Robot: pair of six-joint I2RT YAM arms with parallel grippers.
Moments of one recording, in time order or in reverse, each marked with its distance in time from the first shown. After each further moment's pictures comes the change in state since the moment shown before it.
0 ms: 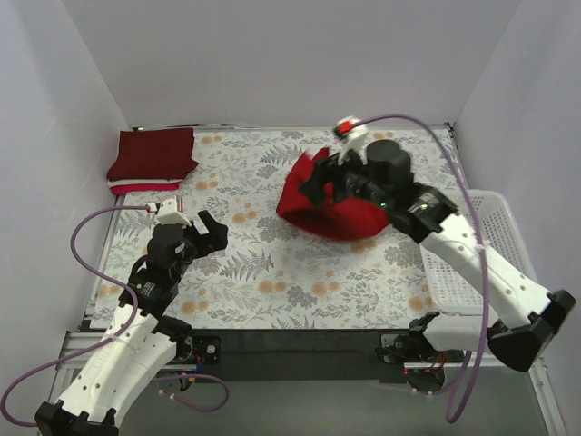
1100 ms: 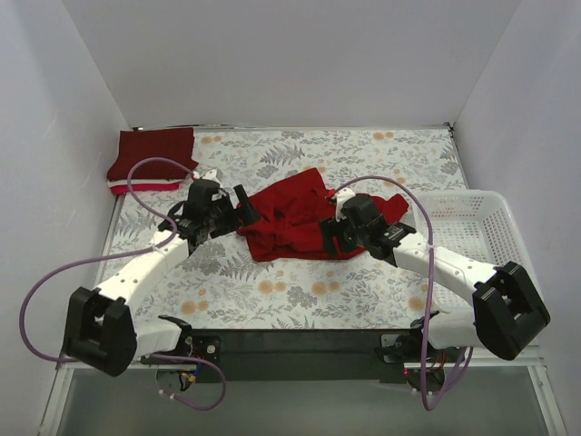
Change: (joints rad) left arm 0.000 0.575 0.214 0.061 0.261 -0.123; right arm -0.009 0.116 -0.594 0.184 0.108 -0.076
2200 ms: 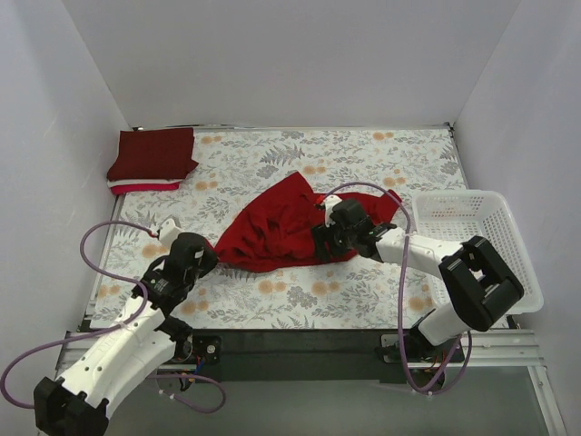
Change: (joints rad) left arm -0.105 -0.481 -0.288 -0.206 -0.447 -0.318; right arm 0.000 0.172 -0.050 0.150 -0.117 -0.006
